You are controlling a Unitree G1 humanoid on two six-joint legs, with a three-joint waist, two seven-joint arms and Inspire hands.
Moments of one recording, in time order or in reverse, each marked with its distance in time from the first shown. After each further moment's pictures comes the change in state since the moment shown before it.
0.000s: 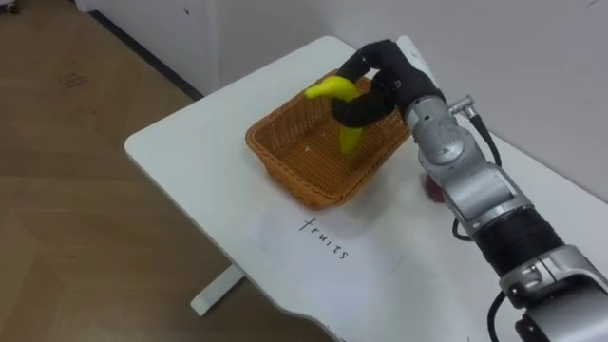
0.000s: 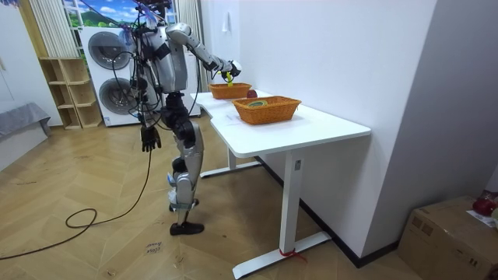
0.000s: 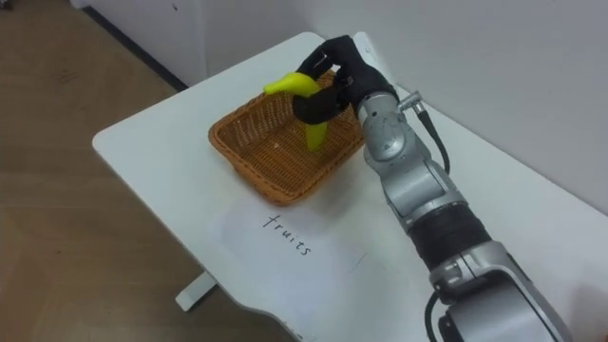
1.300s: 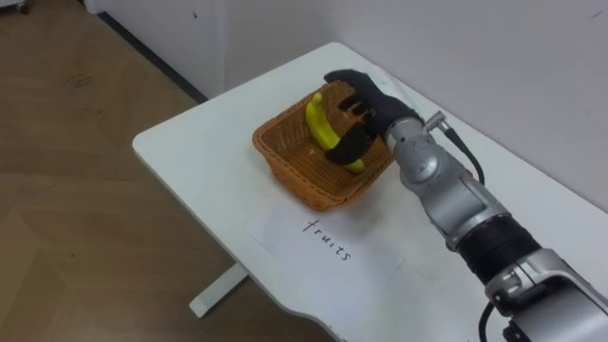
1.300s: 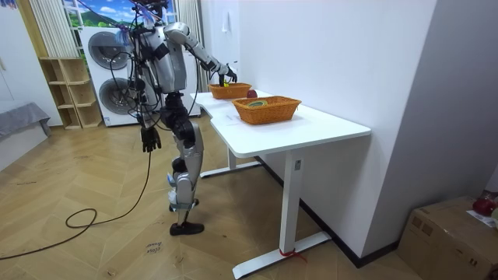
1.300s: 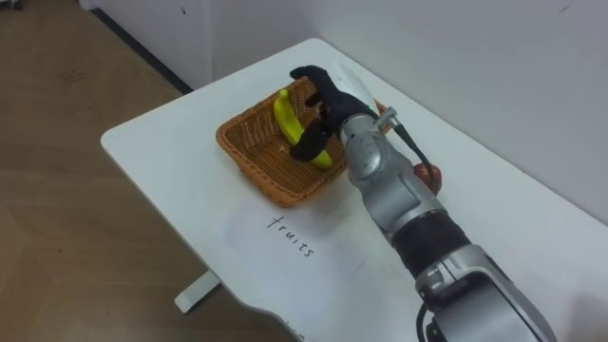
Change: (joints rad) left arm 0.024 0.009 -0.042 -0.048 -0.001 0.013 0.000; right arm 0.000 0.043 0.087 0.077 -0.157 0.001 0.050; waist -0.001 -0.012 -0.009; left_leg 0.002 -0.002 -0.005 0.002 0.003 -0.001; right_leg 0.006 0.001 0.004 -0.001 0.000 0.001
